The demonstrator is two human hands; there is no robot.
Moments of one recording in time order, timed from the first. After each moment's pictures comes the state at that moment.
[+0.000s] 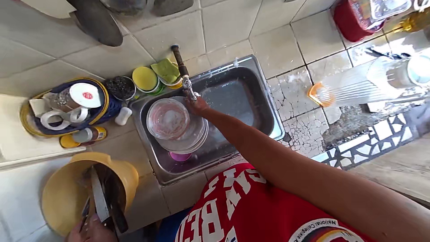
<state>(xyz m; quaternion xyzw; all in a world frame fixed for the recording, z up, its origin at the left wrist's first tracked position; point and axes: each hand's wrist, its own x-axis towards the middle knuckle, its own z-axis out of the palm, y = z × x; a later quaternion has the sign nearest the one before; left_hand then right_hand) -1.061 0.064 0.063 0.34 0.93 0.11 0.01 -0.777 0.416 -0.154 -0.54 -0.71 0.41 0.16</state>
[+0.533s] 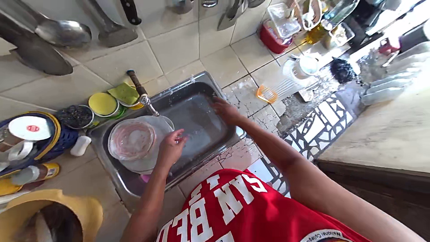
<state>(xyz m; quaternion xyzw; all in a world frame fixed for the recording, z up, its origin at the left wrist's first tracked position) -0.807 0.271 0.011 0.66 0.60 0.10 0.45 -0.511 0.318 -0.025 -0.58 -0.72 0.35 0.17</state>
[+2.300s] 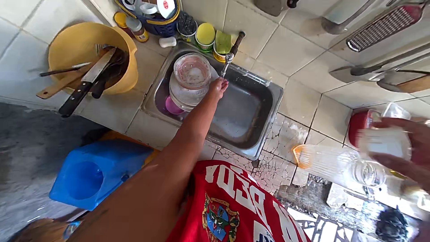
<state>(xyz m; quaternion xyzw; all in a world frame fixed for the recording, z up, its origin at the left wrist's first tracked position) -0.780 0.379 -0.108 -0.10 0.51 0.68 0.51 -0.335 0.343 0.242 -0.45 -0.82 0.35 0.07</state>
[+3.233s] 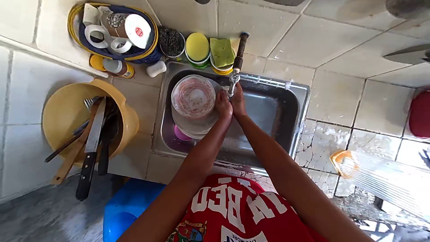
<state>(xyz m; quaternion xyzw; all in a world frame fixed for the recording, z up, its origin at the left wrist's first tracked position) -0.786 0.386 -0.134 0.09 0.69 0.62 0.36 -0.735 0.419 -0.158 -0.47 -0.58 0.57 0.34</state>
